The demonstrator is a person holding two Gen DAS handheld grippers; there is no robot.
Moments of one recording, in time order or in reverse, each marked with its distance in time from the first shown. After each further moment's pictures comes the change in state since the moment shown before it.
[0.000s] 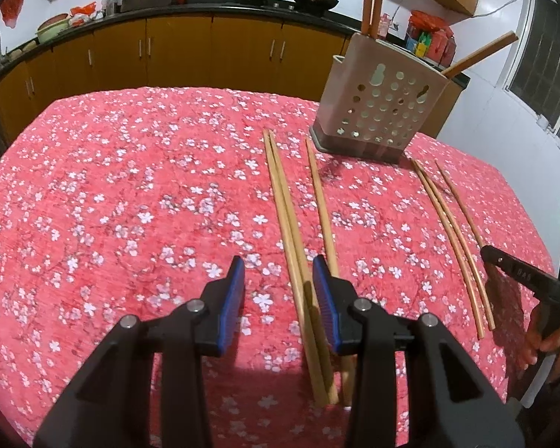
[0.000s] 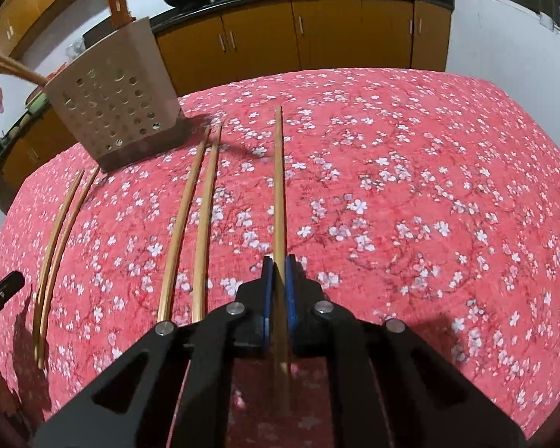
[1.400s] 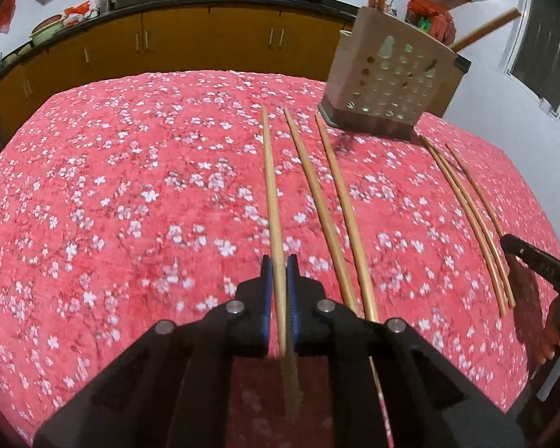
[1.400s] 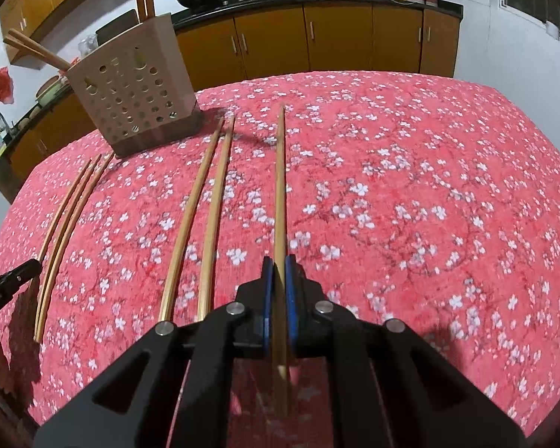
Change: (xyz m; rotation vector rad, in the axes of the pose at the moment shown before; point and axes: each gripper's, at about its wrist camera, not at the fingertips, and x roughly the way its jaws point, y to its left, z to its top) left arm 0.006 0.005 -0.017 0.042 0.034 0.038; right arm -0.017 0.000 -0.017 -0.023 -0.026 0.018
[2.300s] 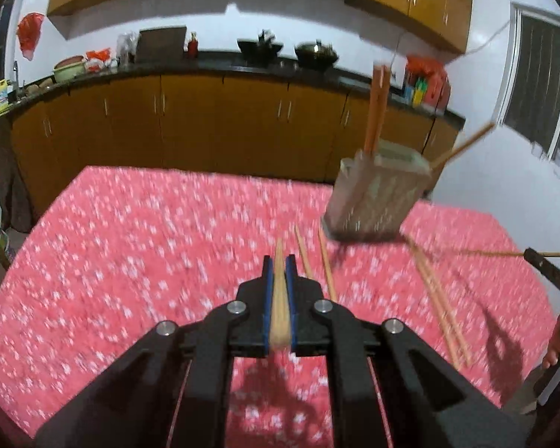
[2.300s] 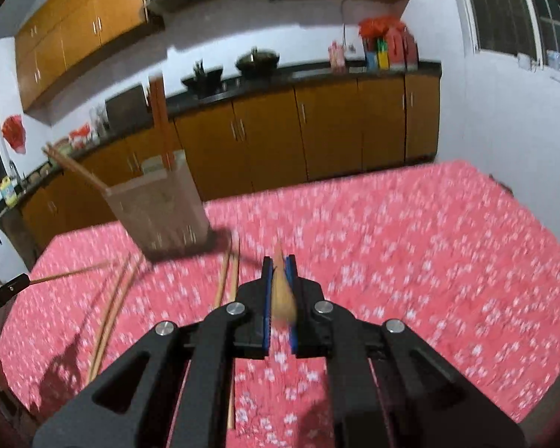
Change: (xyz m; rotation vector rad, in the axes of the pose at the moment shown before) left arm -0.105 0.012 0.061 -0.034 -0.277 0.013; right arm -0.113 -0.011 0.056 0.037 -0.346 0.010
